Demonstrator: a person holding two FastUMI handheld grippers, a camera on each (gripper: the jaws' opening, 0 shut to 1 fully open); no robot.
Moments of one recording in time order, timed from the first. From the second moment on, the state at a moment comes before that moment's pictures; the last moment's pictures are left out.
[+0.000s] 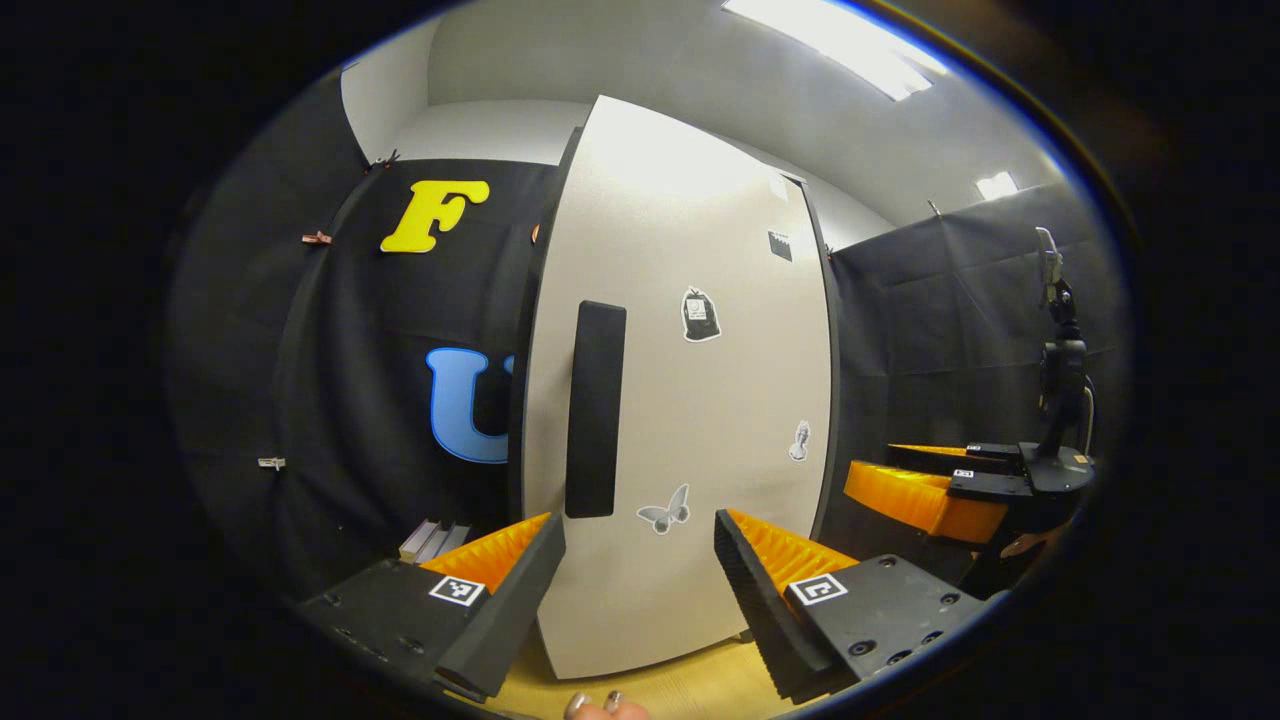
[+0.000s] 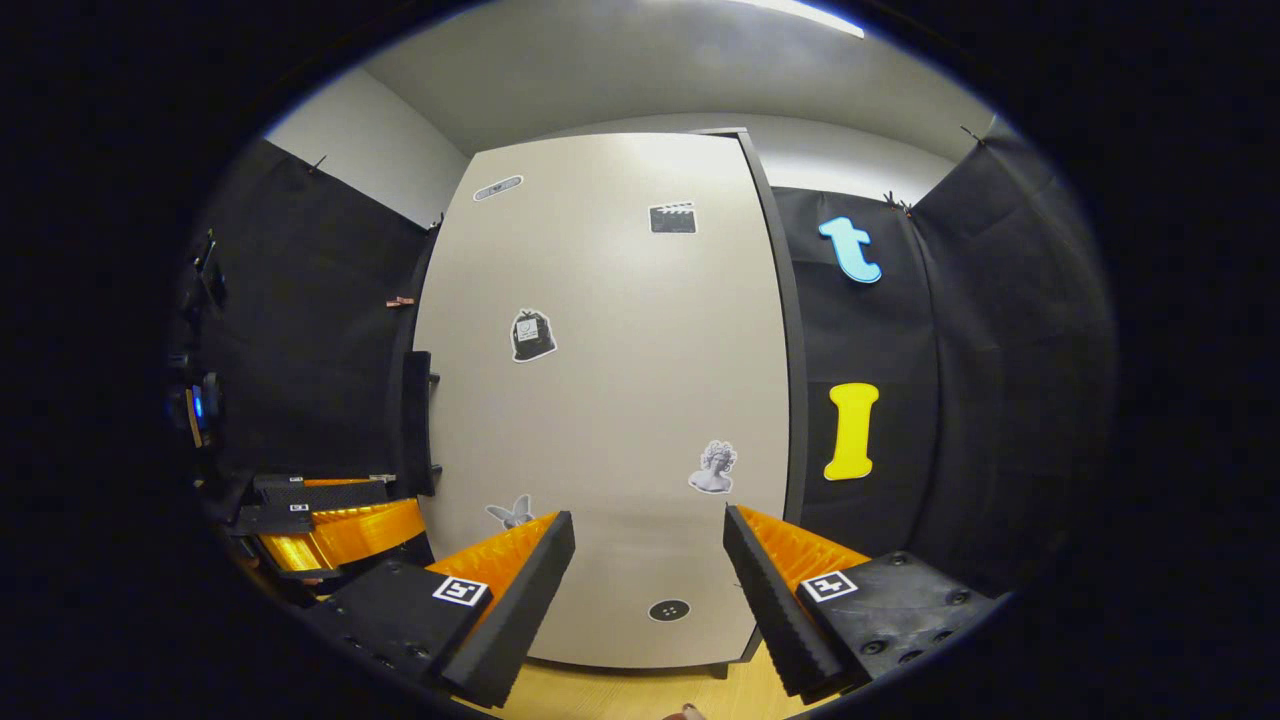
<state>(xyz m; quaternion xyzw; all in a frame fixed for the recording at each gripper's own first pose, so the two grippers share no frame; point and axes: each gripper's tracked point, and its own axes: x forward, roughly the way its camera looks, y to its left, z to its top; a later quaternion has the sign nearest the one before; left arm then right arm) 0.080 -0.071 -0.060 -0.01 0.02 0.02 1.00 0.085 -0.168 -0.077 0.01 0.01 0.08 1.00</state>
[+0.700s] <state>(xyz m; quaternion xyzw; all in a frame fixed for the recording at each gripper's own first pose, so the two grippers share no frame) 0.106 -0.062 -0.068 -0.01 0.03 0.02 1.00 0.093 -0.171 -0.080 0.00 0.01 0.08 1.00</state>
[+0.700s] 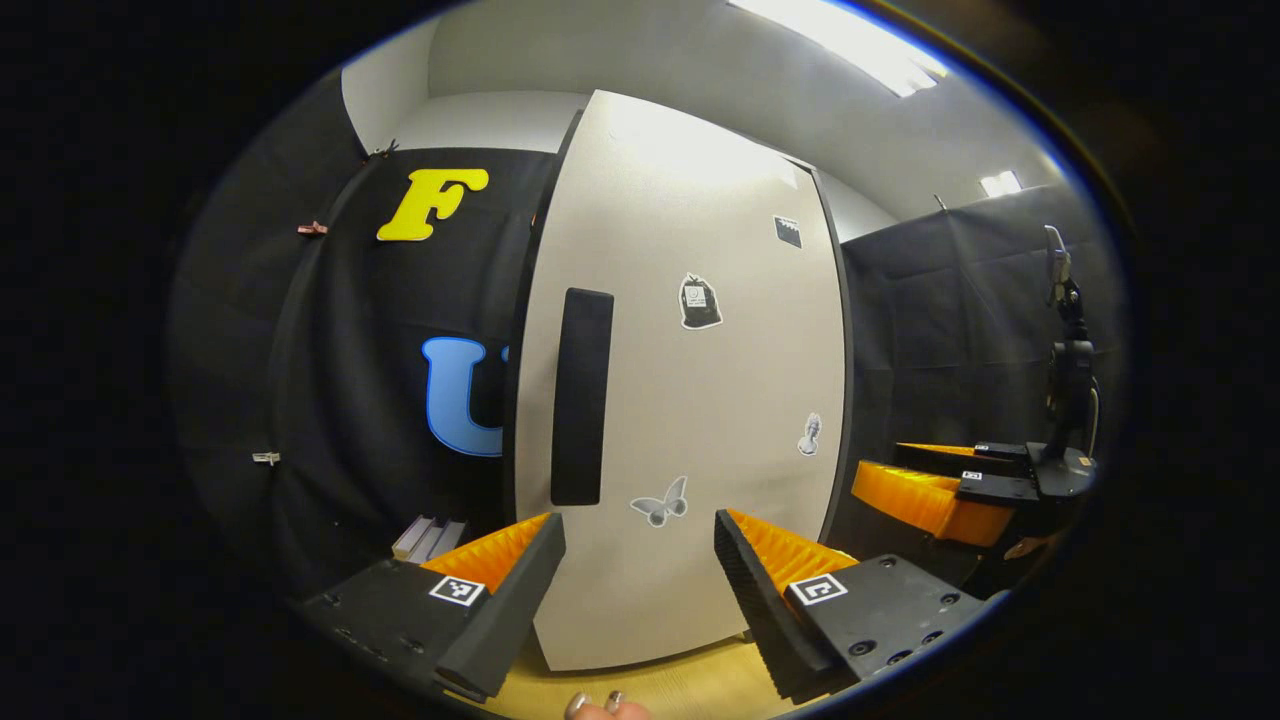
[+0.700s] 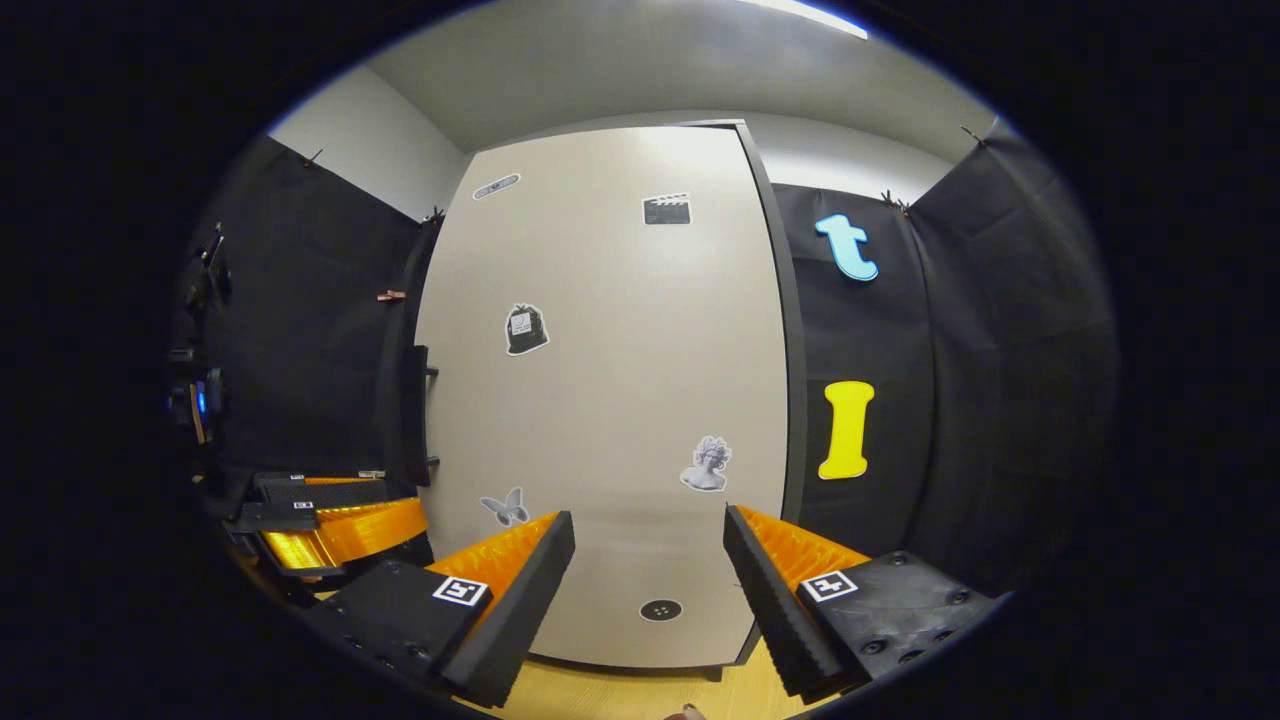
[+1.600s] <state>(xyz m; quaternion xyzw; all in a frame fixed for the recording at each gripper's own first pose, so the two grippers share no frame) 0.107 -0.062 -0.075 -0.02 0.04 0.02 1.00 0.095 -0.172 -0.081 0.00 0.02 0.07 1.00</state>
